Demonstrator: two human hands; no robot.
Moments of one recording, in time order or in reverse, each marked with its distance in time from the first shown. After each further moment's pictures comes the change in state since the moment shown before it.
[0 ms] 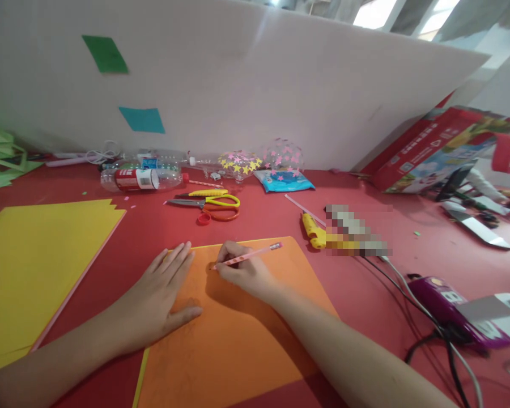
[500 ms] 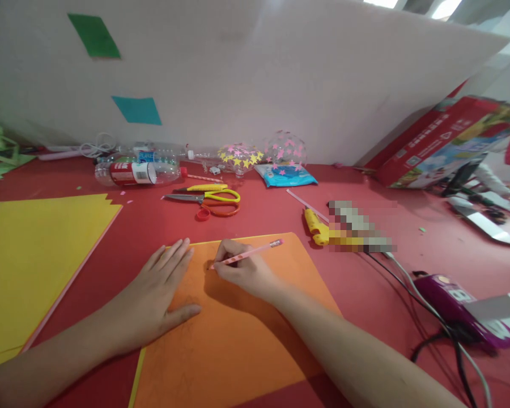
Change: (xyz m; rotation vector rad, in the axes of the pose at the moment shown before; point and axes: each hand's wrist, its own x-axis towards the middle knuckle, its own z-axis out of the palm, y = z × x) left_hand 0.001 0.001 0.000 -0.011 -0.024 -0.007; right_hand 0.000 0.001 0.001 -0.019 -0.023 -0.031
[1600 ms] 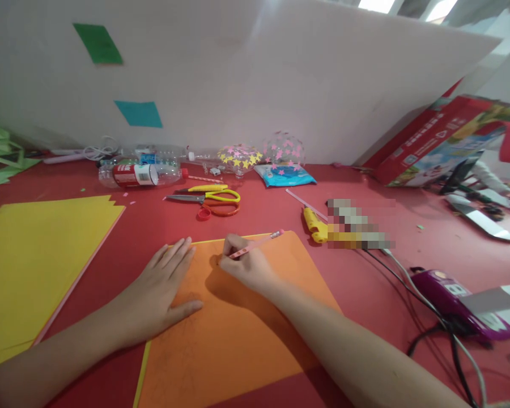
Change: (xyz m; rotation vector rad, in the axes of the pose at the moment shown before) left_hand 0.001 0.002 -0.005 -0.032 -0.057 -0.030; right_hand 0.002 0.001 0.001 -0.071 0.144 -0.021
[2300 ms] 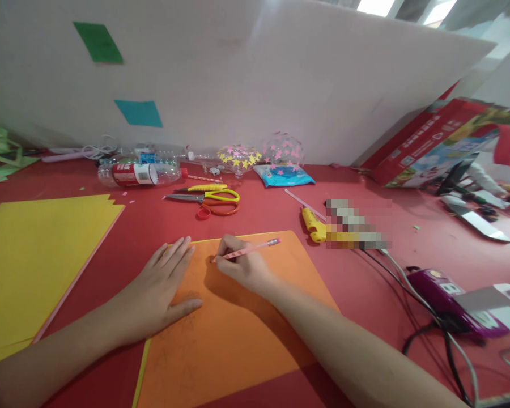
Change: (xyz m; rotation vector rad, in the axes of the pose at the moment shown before) left_hand -0.001 -0.004 0.006 0.014 0.094 0.044; right_hand -0.002 0.002 0.002 0.002 -0.064 -0.035
